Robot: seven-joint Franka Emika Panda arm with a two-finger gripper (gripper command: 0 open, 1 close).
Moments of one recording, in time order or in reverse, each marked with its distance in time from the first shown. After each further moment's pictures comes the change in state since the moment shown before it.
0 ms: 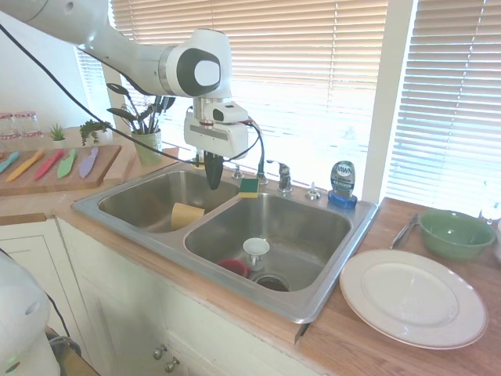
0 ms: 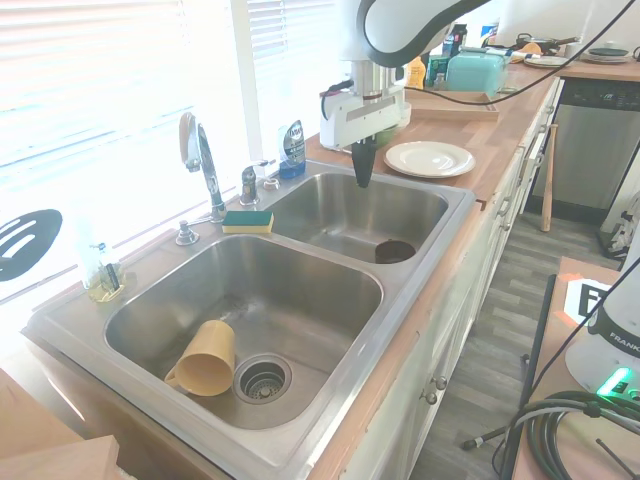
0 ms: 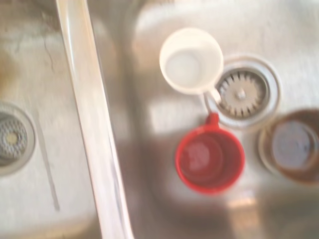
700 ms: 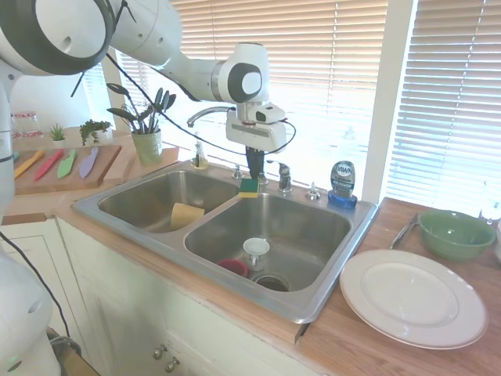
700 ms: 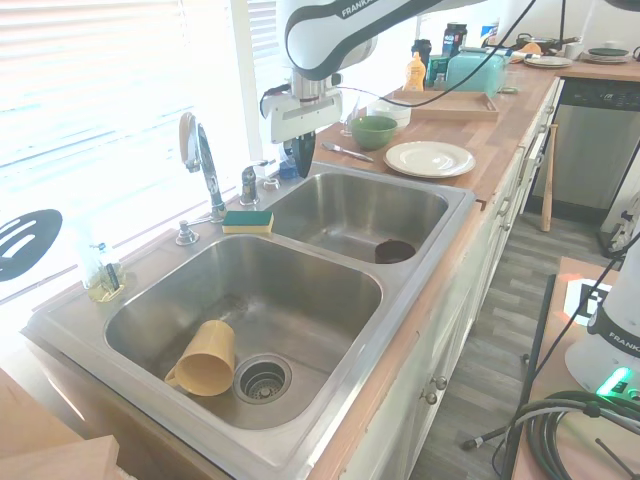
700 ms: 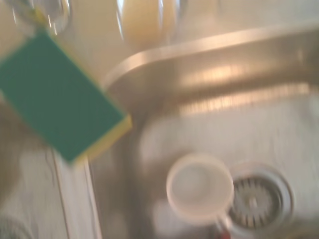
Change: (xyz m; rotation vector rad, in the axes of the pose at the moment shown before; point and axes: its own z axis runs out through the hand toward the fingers) arm 0.086 -0.099 0.016 0.058 0.047 0.006
